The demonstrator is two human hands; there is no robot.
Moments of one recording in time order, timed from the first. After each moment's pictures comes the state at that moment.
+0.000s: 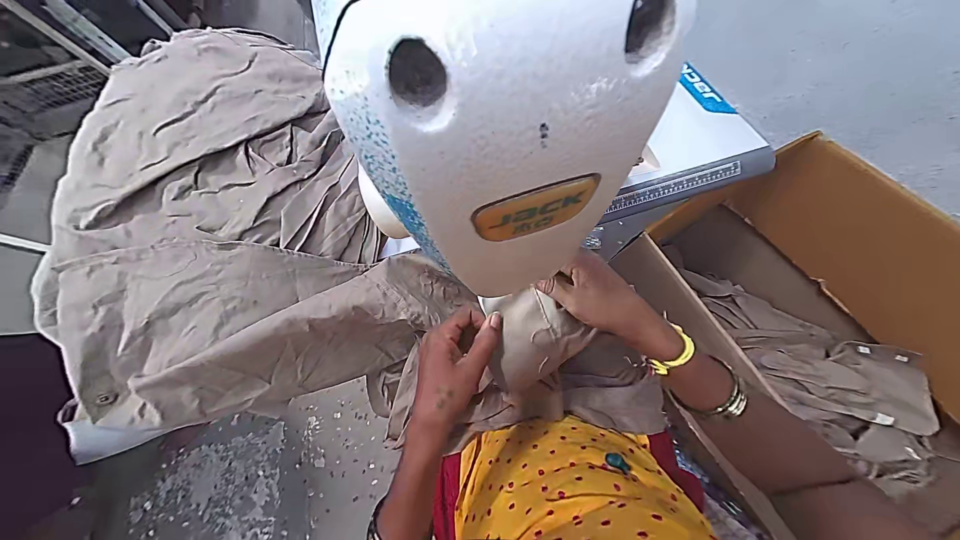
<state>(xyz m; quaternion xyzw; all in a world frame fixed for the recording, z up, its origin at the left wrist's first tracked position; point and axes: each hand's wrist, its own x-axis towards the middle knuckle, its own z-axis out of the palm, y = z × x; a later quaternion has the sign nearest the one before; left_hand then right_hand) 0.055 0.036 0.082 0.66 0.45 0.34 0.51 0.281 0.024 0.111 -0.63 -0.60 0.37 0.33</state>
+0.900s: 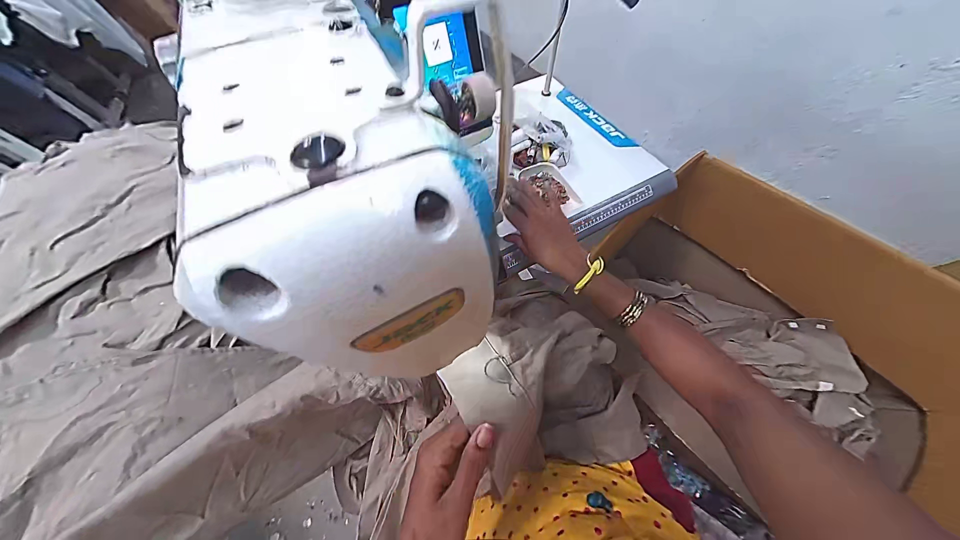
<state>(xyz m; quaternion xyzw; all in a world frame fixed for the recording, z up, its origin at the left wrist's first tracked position) 0.052 -0.005 0.084 0.67 0.30 0.32 0.60 0.383 0.125 0.055 -0.69 -0.70 -0.10 0.17</state>
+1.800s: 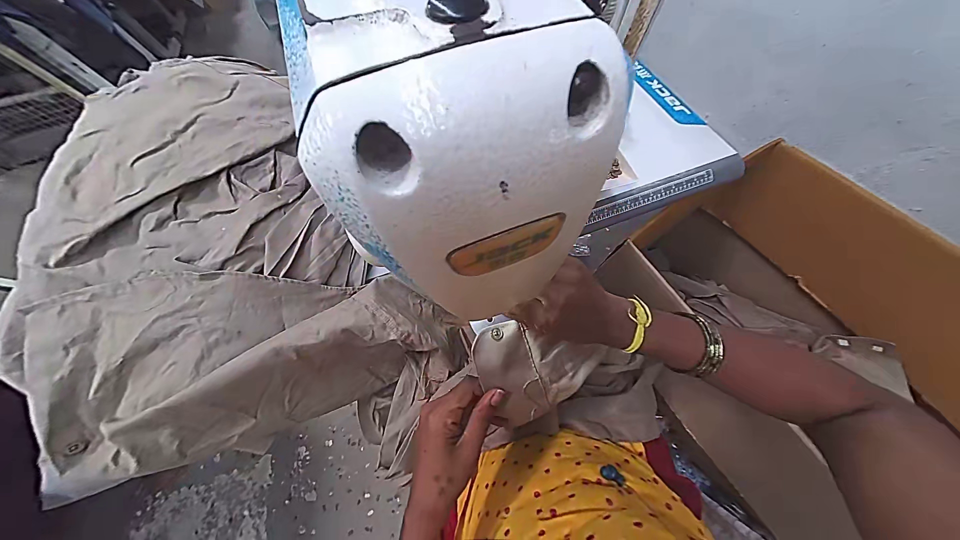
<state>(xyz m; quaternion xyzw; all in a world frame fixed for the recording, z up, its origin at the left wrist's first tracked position) 0.034 -0.009 0.048 0.70 0.34 0.38 0.50 0.273 0.045 0.112 -0.35 -0.85 -0.23 0.32</state>
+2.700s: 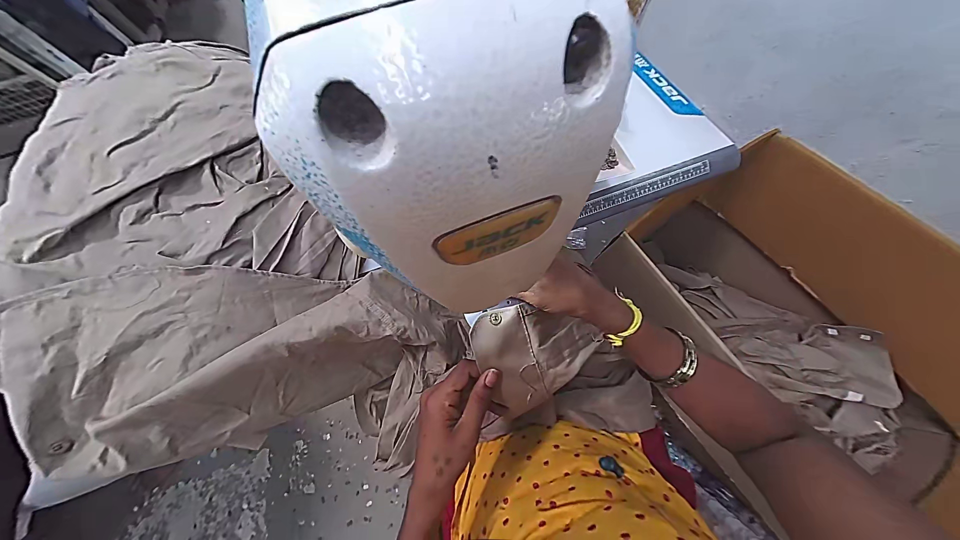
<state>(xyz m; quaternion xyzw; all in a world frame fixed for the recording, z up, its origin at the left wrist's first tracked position) 0.045 -0.008 0.049 0.63 0.36 0.39 0.57 0.270 0.050 0.119 -0.57 -0.63 0.39 0.36</state>
